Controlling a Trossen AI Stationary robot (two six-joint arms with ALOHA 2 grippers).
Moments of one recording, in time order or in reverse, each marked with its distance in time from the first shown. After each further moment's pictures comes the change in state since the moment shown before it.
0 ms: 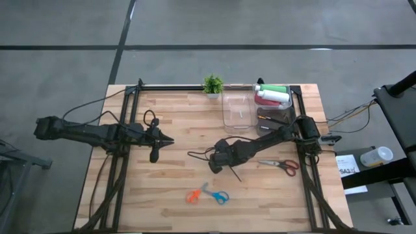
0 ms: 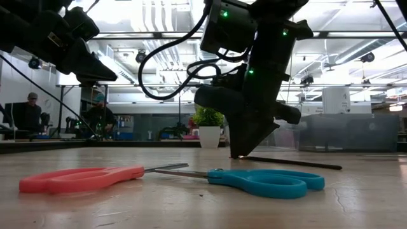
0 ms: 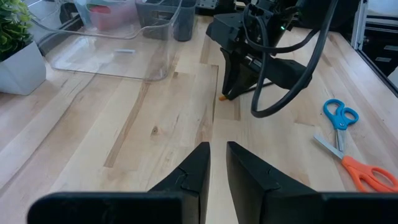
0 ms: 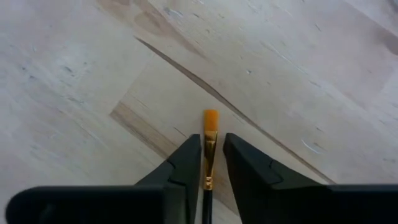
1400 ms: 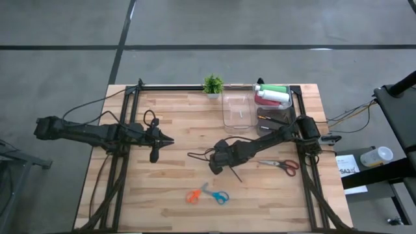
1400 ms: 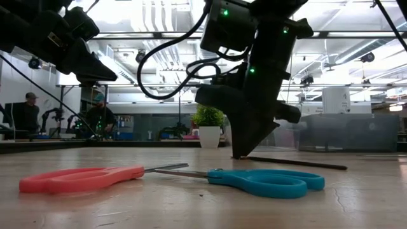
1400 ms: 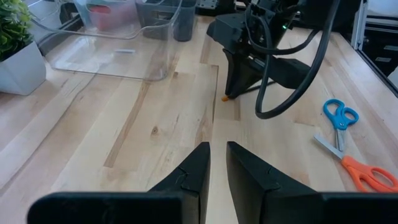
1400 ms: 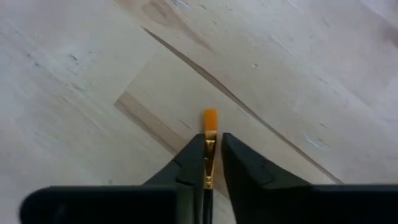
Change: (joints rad) left arm 0.000 0.000 0.000 0.000 0.000 0.000; right arm 0.010 -0.003 0.003 -0.011 -0.023 -0.023
